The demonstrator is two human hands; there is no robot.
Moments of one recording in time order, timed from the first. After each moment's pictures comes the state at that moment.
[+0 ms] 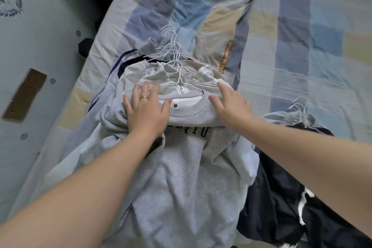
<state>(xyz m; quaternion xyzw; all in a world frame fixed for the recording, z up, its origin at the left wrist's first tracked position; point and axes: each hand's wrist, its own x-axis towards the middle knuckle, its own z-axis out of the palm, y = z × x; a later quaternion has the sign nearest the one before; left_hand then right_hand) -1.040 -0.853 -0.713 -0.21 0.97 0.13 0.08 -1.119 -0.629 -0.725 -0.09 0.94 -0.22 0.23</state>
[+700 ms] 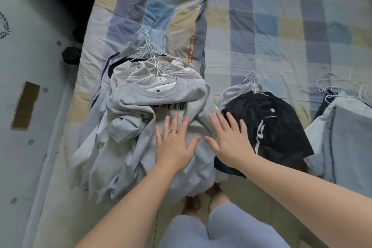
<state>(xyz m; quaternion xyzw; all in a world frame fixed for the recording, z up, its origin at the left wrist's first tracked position) -0.892 -0.738 -0.578 -0.04 0.94 0.23 0.24 -0.921 -0.545 -0.573 -0.12 0.95 -0.07 0.26</state>
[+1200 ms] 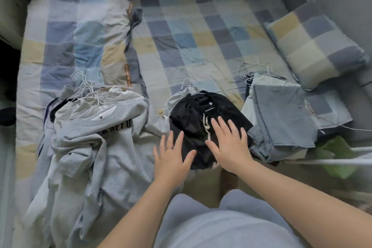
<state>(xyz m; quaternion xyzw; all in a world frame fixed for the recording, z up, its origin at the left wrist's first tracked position) -0.828 -0.605 -0.522 0.09 0.92 0.25 0.27 -0.807 -0.406 -0.481 0.10 0.97 -0.08 0.19</state>
